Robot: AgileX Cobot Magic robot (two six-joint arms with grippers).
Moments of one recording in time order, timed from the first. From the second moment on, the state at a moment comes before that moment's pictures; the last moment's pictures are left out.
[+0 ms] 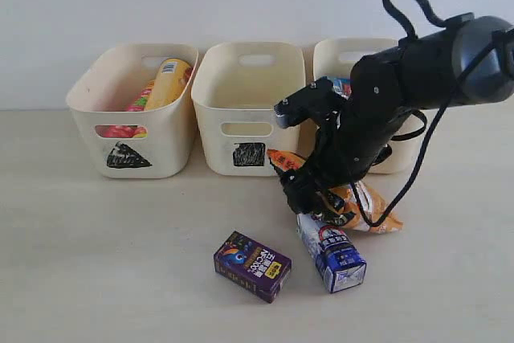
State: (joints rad) left arm 0.04 0.00 0.00 -0.03 0.29 -0.01; right arm 0.50 1.93 -1.28 -0.04 0.54 -0.16
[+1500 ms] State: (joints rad) left arm 0.04 0.00 0.00 -0.03 0.29 -0.01; right arm 0.50 1.50 -1.28 -0.29 0.50 -0.01
